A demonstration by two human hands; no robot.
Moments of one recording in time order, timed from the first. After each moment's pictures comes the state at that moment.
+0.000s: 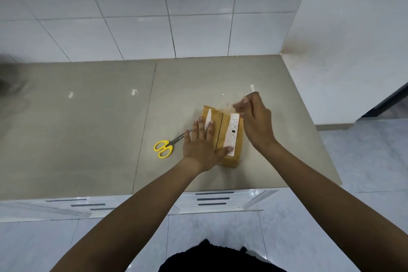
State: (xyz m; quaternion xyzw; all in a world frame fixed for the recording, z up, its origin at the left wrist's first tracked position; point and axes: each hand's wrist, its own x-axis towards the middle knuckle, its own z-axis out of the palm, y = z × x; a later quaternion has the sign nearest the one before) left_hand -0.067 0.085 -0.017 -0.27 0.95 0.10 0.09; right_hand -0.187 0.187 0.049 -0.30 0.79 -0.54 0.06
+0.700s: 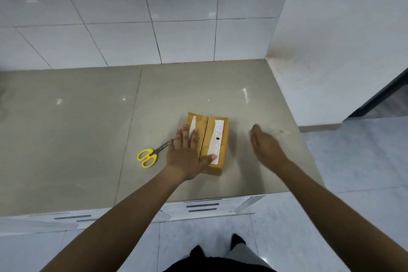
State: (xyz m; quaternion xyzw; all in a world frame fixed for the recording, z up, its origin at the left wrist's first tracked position) left_hand -0.071 0.086 -0.006 -0.27 0.95 0.08 0.15; right_hand -0.245 0.265 -0.013 -0.39 0.88 -0.27 0.08
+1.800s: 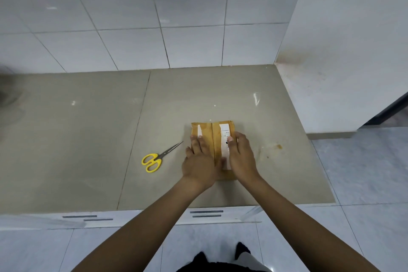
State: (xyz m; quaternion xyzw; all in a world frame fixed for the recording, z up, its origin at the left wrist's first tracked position) left_hand -0.091 0.125 0.005 -0.36 0.91 0.17 0.09; right_hand -0.181 0.205 -0.012 -0.22 0.82 -0.50 0.16
